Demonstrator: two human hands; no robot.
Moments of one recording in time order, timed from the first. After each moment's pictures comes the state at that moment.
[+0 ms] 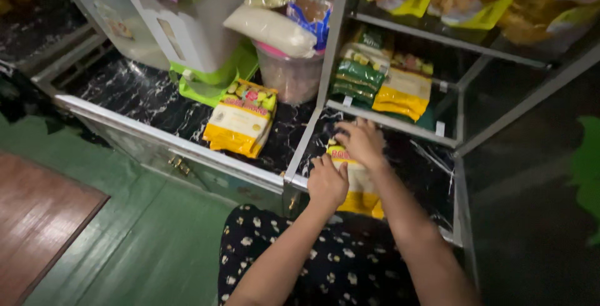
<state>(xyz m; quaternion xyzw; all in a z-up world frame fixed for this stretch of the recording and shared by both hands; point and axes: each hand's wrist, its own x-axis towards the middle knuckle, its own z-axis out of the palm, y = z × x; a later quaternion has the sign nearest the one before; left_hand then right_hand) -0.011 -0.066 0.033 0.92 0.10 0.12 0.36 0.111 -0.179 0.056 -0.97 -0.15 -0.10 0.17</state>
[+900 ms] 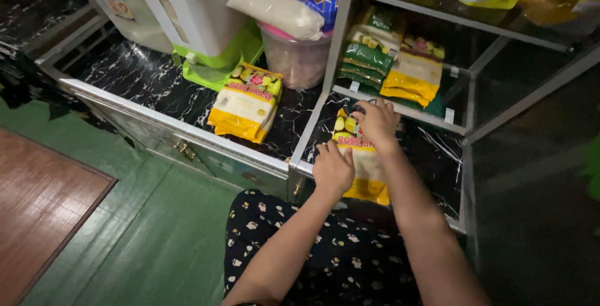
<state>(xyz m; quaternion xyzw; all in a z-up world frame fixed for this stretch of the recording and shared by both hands) -0.017 -0.068 0.038 0.92 0.11 0.13 0.36 0.121 -0.184 0.047 -0.97 -0.08 -0.16 0.14</state>
